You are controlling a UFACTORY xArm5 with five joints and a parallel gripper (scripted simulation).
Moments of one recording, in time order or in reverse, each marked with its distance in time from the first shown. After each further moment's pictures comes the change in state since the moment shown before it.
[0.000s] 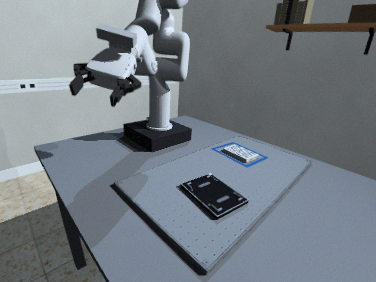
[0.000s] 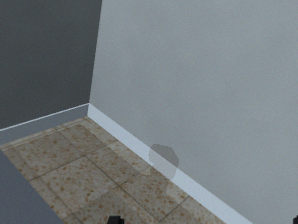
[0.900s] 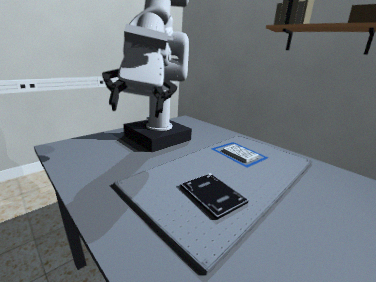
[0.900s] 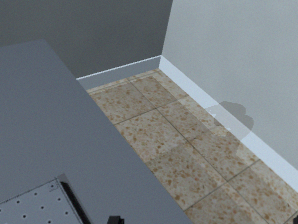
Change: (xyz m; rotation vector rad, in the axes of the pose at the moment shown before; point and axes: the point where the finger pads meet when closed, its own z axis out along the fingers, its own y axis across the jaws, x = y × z) arm 0.009 -0.102 0.012 0.207 -0.178 -0.071
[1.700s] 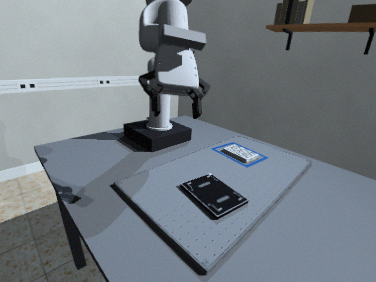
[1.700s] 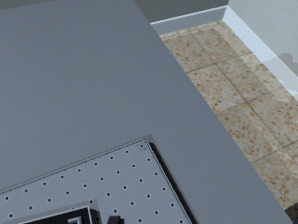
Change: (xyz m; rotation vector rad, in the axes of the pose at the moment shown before) arm 0.004 -0.089 -0.003 0.152 -0.184 -0.096
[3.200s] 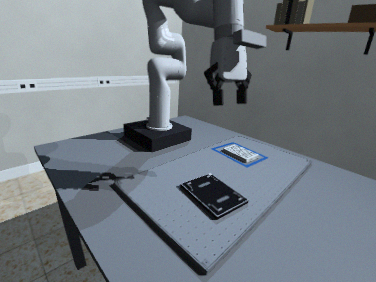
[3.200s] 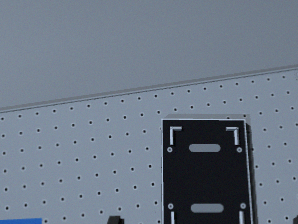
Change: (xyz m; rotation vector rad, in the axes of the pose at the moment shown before) arm -0.027 -0.160 -0.053 0.186 -0.365 -0.238
